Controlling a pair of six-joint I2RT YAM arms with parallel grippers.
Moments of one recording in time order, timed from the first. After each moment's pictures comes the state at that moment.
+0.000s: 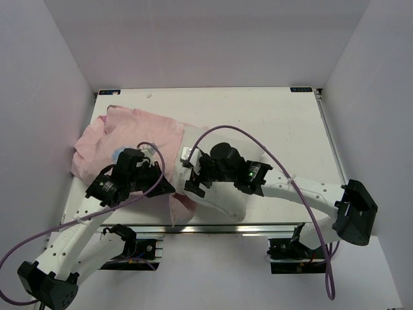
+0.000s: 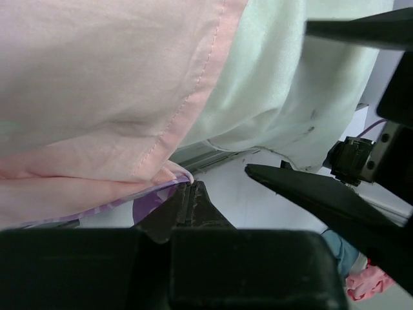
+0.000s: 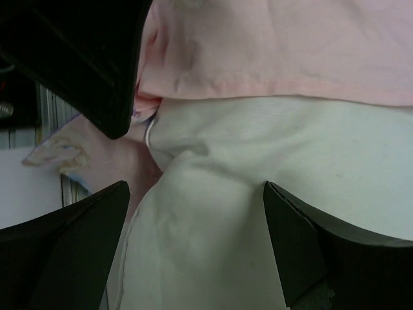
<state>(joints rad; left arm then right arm) -0.48 0.80 0.82 -0.81 0.33 -0.70 1.08 1.39 1.03 -0.05 -0.22 -0.26</state>
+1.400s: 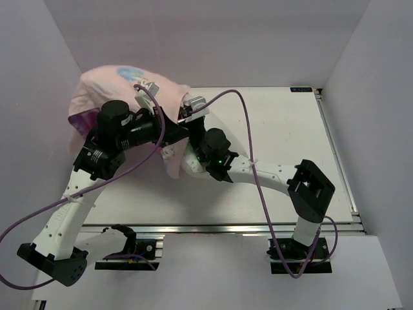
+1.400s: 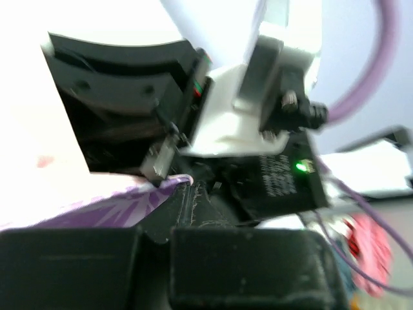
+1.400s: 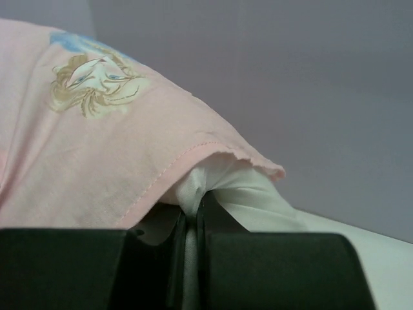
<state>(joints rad) -0.46 1.06 1.36 -0.54 0.51 -0.57 1.06 1.77 1.30 0.86 0.50 -0.21</state>
